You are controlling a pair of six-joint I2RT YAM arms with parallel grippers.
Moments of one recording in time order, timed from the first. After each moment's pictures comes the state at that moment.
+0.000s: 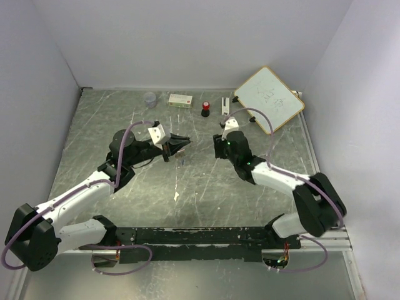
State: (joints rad) left arm -0.63 1.10 0.70 0.49 0.54 0.07; right arm 0.58 1.46 0.72 0.25 0.25 0.11
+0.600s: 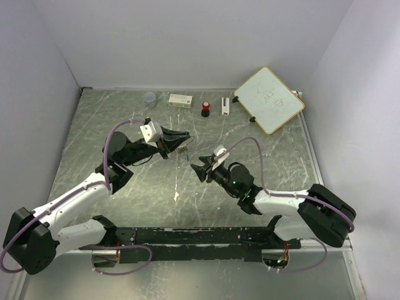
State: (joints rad) left arm -0.63 1.07 0.70 0.62 0.54 -0.03; right arm 0.86 1.27 0.32 0.92 0.06 0.04
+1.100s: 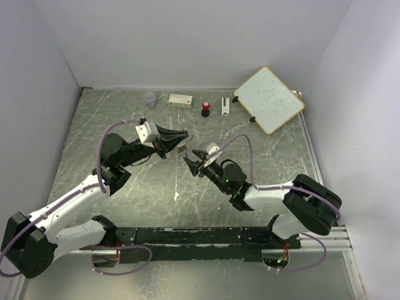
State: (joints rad) left arm -0.63 1.04 0.70 0.63 0.53 -0.06; right arm 0.94 1.43 0.40 1.12 0.14 -0.05
